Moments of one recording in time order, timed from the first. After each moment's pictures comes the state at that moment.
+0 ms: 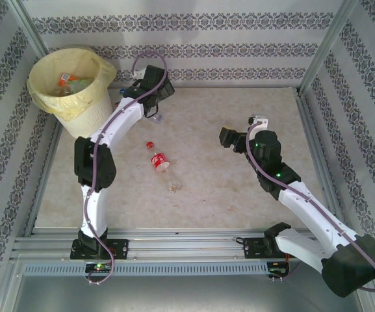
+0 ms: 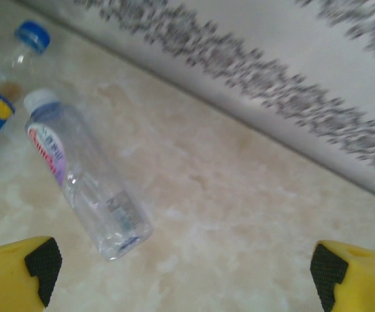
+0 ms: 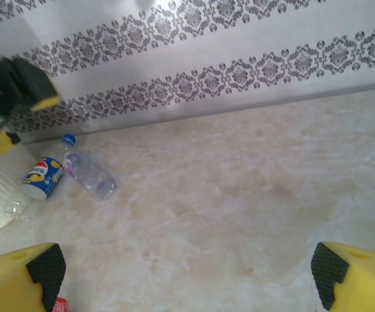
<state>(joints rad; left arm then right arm) -0.36 2.12 2.03 -0.67 -0.33 -0.78 0.41 0.98 0.72 -0.03 0.12 0.39</state>
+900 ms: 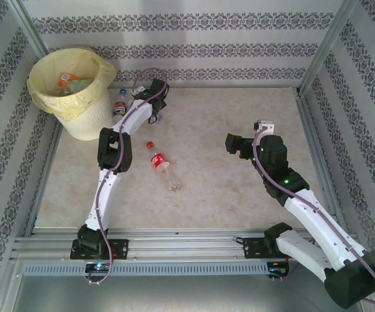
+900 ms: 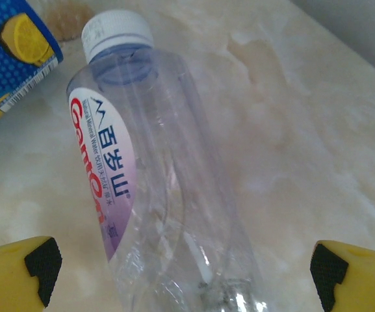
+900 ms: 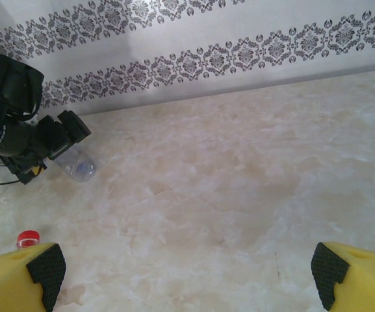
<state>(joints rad) -0.27 2.59 2.37 -0.82 -0.47 -0.95 0.40 0.87 0.72 -0.19 0.15 0.37</state>
